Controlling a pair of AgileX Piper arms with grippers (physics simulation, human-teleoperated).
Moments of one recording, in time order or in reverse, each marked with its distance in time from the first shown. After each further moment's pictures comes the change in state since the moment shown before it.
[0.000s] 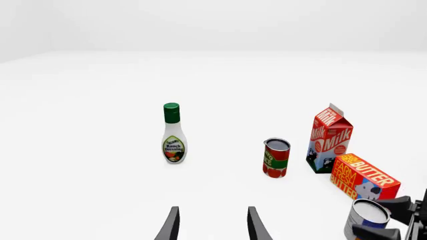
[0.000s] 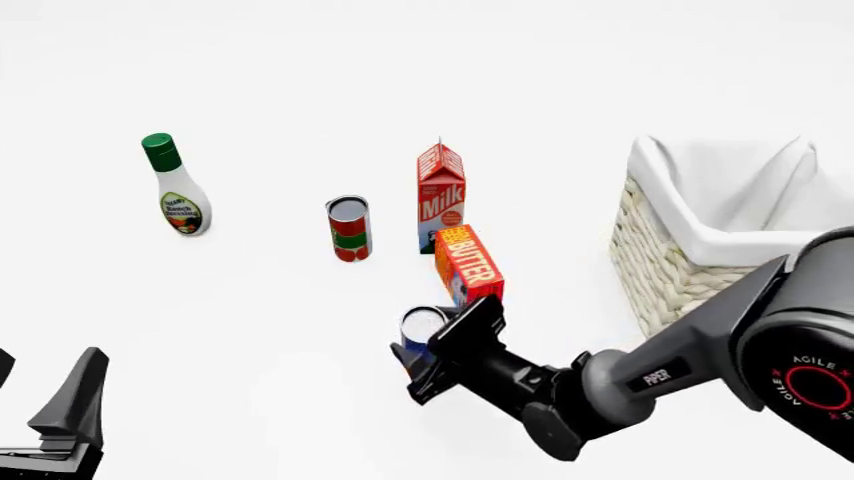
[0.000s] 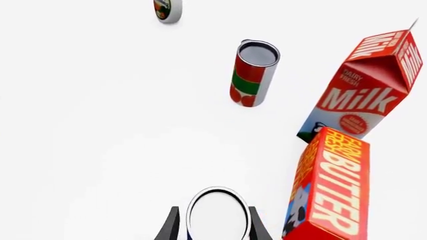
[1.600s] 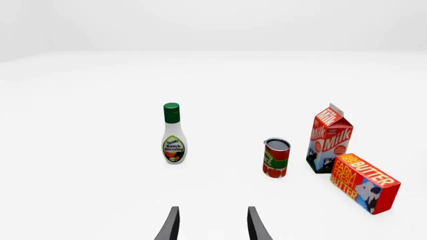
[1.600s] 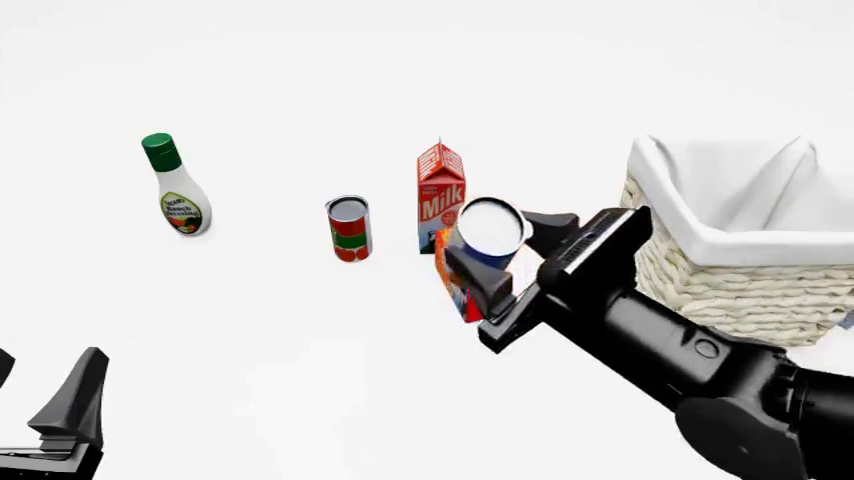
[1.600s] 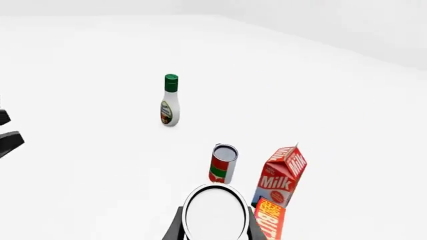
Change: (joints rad) left arm 0.000 0.000 0.000 0.000 0.000; right arm -0.013 -0.767 0.140 0.295 -0.038
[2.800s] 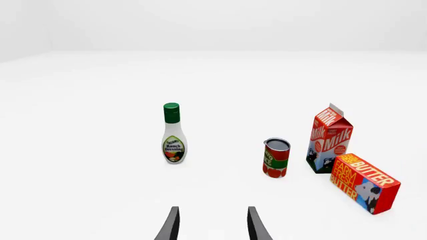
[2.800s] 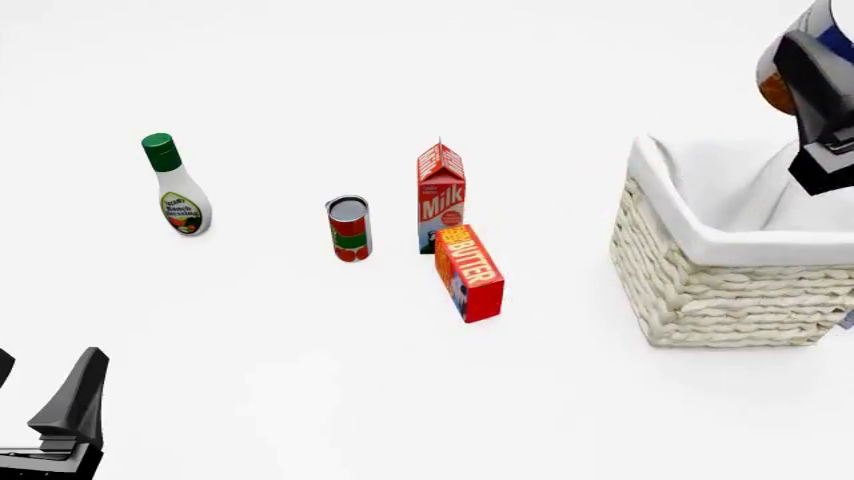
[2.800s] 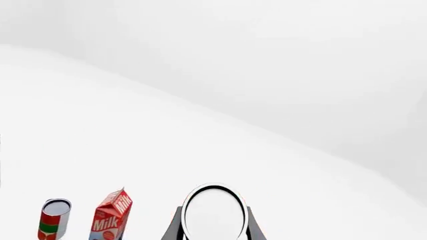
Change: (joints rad) left arm 0.000 0.000 0.000 0.000 0.000; right arm -0.508 -0.550 -0.242 0.501 -0.172
